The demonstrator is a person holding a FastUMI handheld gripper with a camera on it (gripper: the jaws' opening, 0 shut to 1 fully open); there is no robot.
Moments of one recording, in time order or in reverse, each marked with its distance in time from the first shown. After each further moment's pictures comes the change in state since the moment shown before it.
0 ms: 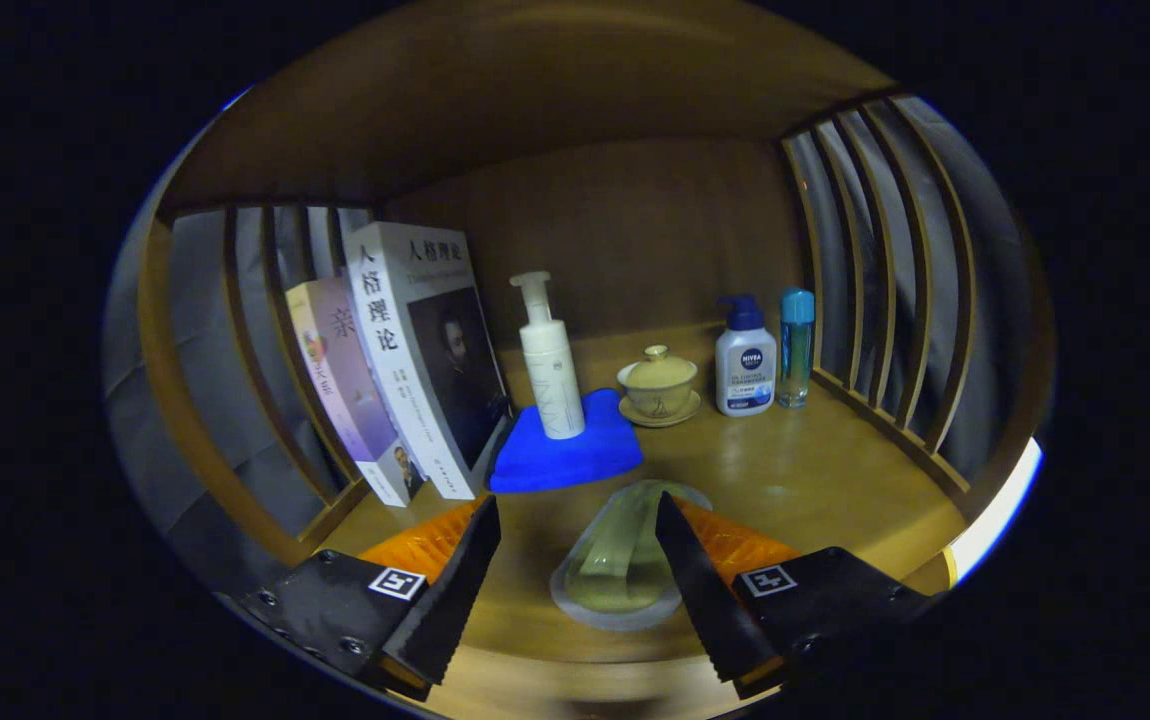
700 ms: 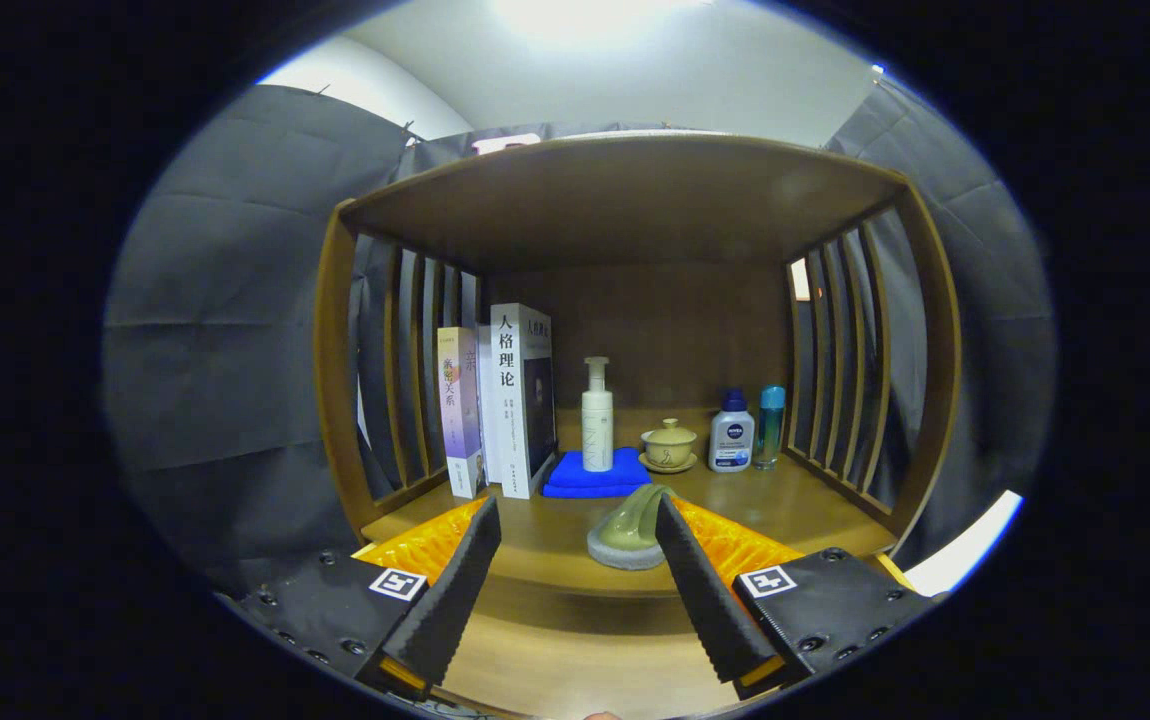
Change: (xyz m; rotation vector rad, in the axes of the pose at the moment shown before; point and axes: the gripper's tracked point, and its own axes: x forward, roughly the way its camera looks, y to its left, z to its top) arm -0.131 0.025 -0.020 -0.169 -0.257 0.042
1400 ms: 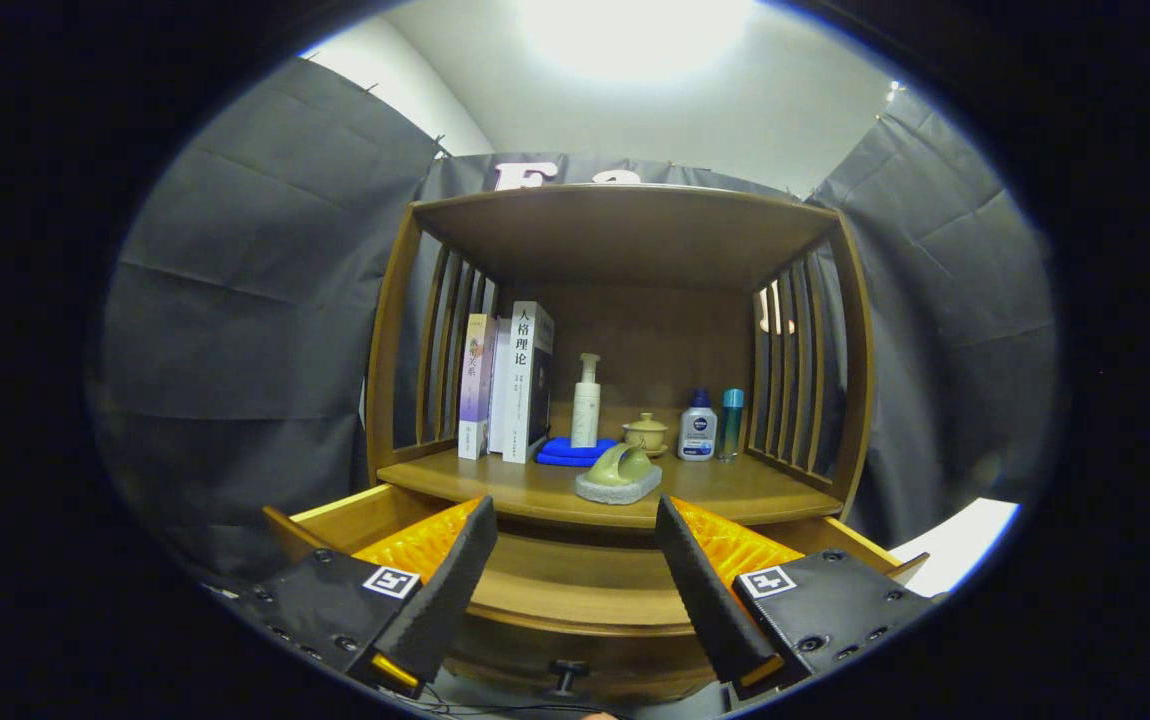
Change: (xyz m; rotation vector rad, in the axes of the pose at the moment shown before) arm -0.091 0.001 -0.052 -0.100 -0.108 -0.061
